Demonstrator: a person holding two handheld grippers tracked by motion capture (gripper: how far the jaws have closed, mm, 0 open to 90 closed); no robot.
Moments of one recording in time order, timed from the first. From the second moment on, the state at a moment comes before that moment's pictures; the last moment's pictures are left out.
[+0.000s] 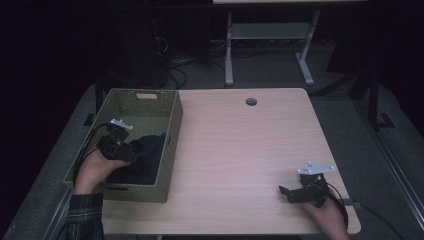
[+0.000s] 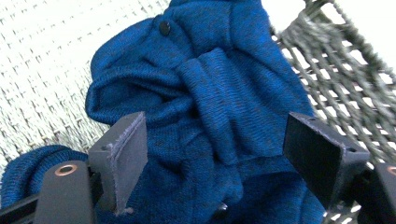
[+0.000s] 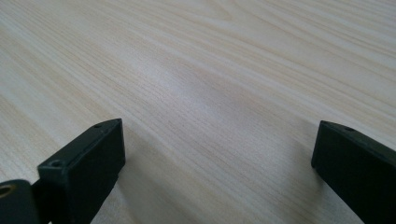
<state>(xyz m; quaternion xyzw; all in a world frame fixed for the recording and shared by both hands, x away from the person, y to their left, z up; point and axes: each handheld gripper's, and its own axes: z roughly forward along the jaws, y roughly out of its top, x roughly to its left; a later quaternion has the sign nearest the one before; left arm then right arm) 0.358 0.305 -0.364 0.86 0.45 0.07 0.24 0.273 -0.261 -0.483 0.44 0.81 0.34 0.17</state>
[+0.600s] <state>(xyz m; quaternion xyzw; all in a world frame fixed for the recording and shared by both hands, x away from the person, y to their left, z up) 0.373 0.305 -0.391 0.86 0.46 0.02 0.22 0.273 -0.261 -0.483 0.44 0.81 0.34 0.17</state>
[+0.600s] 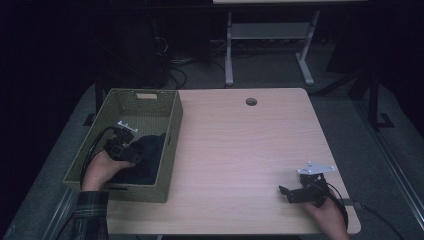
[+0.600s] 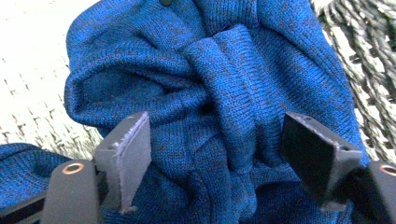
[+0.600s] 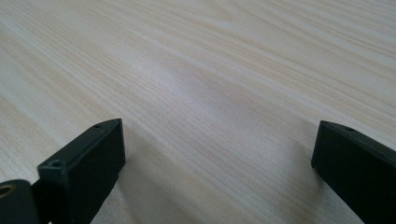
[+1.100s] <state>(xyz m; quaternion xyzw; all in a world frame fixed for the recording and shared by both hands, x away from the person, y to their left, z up) 0.375 0.307 -0.393 0.87 0.45 0.01 0.21 0.273 -0.261 -0.483 0.44 0.81 0.34 0.17</state>
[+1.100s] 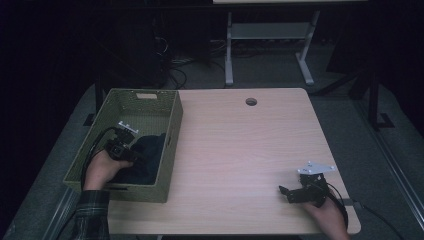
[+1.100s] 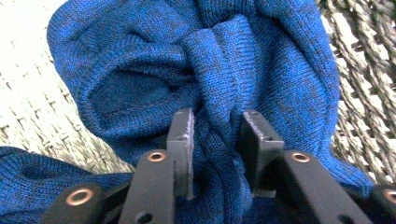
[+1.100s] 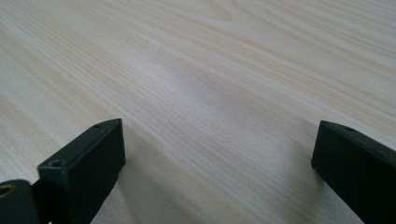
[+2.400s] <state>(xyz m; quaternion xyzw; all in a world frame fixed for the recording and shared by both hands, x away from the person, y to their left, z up) 0.371 0.312 -0.276 0.87 0.43 0.08 0.22 0.273 -0.261 -0.483 0.44 0.81 0.34 0.17</state>
